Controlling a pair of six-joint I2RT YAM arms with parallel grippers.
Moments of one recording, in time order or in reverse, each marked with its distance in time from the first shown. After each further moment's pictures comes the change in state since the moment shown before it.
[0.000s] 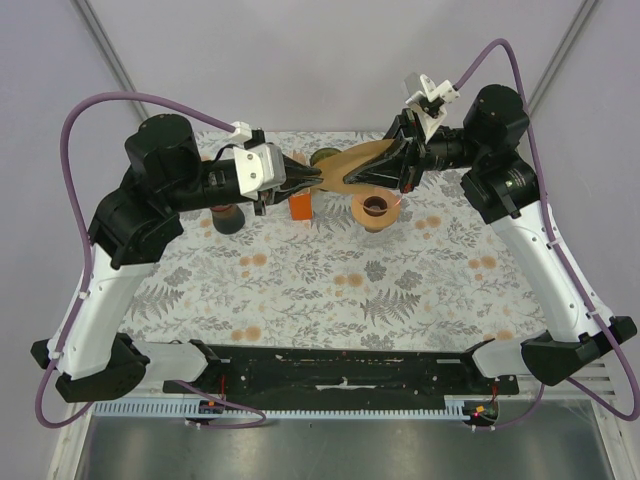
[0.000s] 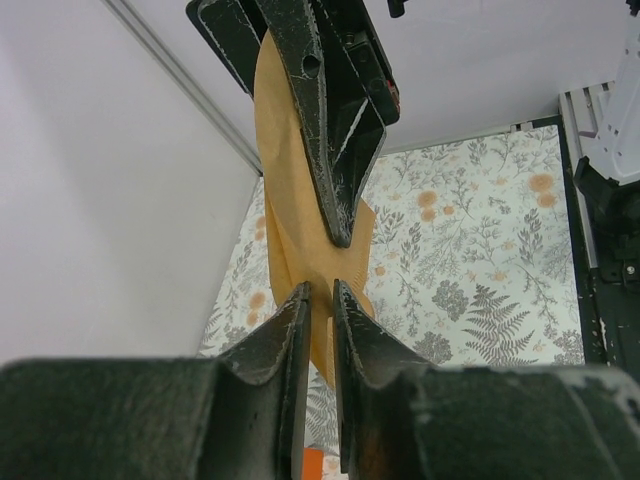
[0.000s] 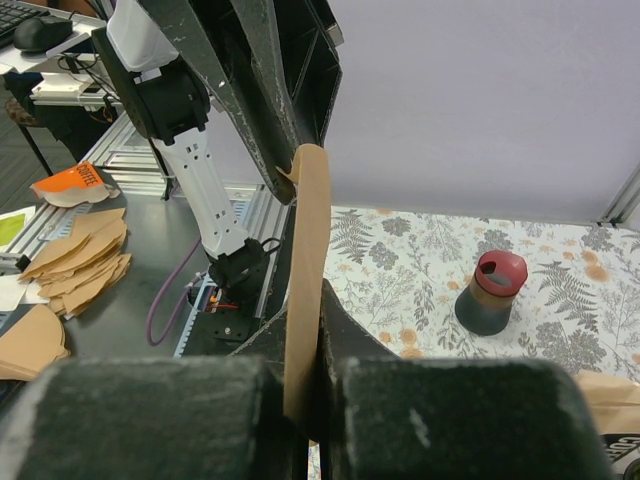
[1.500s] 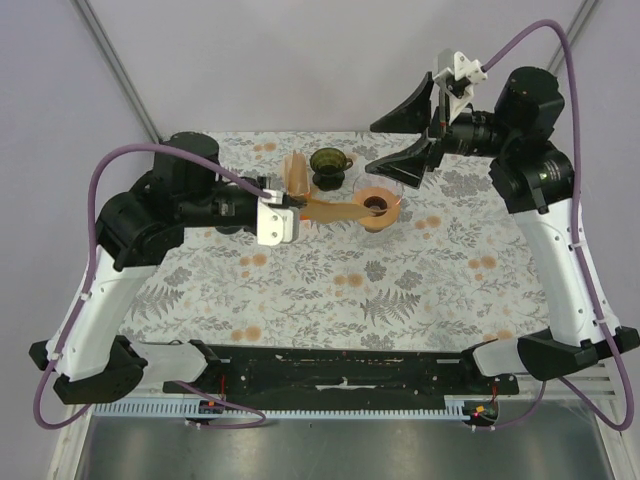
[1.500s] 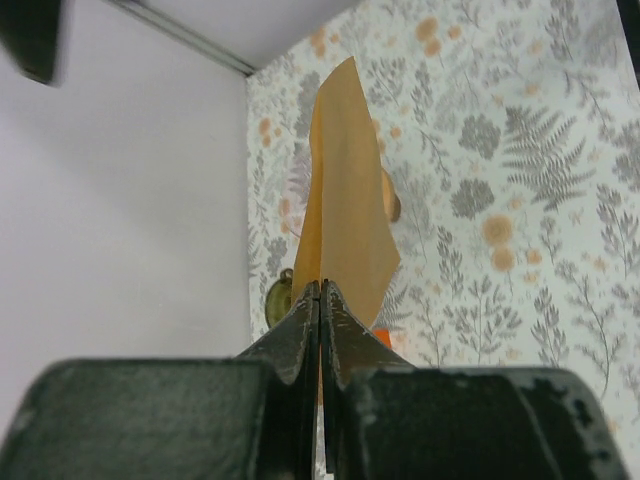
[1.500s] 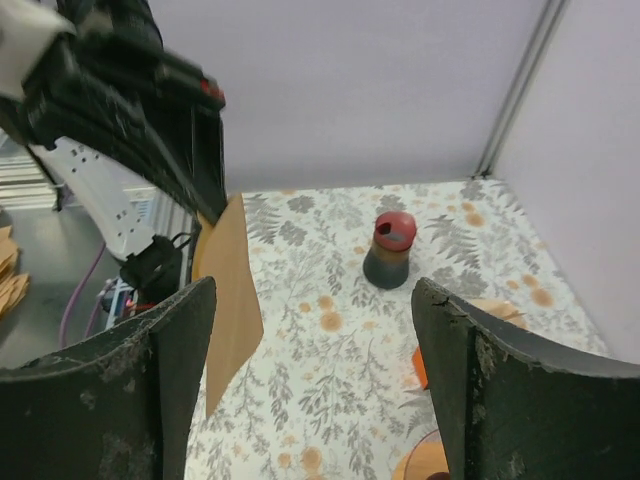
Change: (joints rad) left arm -0.007 -0.015 -0.033 -0.280 -0.072 0.454; right arm -0.137 0.004 0.107 -0.195 0.082 -0.127
